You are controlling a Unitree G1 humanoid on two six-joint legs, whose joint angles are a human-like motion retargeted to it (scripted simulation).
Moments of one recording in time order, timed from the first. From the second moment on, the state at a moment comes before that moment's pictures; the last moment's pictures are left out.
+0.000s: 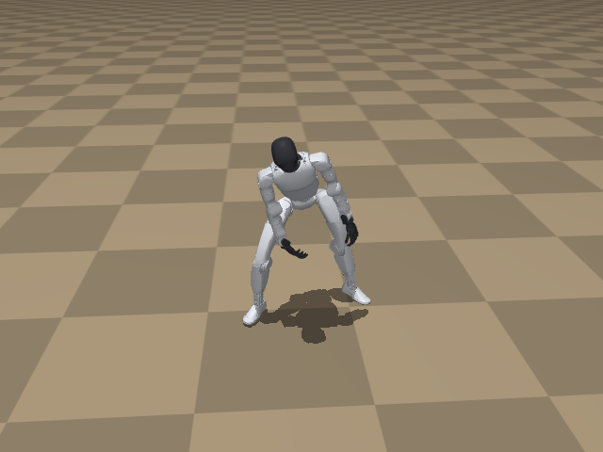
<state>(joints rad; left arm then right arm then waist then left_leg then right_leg) -0.36 0.13 -0.12 1.45 0.35 -0.24 0.14 -0.50 -0.15 0.33 1.39 -0.03 0.02 0.40 -0.06 0.22 -0.16 -0.89 0.22 0.47 0.11 0.22 -0.26 -1.47 -0.73 -0.20 0.83 -0.09 0.05</state>
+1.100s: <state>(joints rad) -0.70 0.80 0.42 0.13 0.40 -0.39 0.07 -0.85 0.00 0.10 1.12 0.80 -0.20 0.52 0.36 0.04 -0.21 -1.14 0.54 0.35 0.83 -0.09 -0.18 -0.69 -0.56 -0.55 0.27 0.22 0.05</state>
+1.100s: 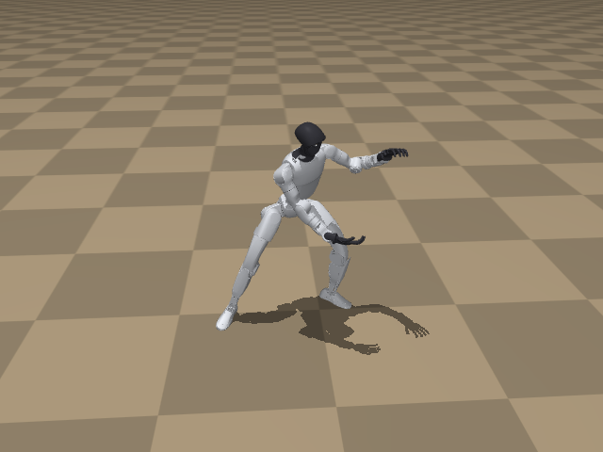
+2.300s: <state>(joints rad) -0.62 0.24 0.16 0.94 -0.86 -0.07 -0.73 0.09 -1.08 -1.13 -0.49 0.08 -0.38 -0.11 -0.30 0.07 -0.28 -0.80 0.46 0.58 0.32 0.16 -0.26 -0.98 -0.59 -0.30 0.70 -0.08 0.26</state>
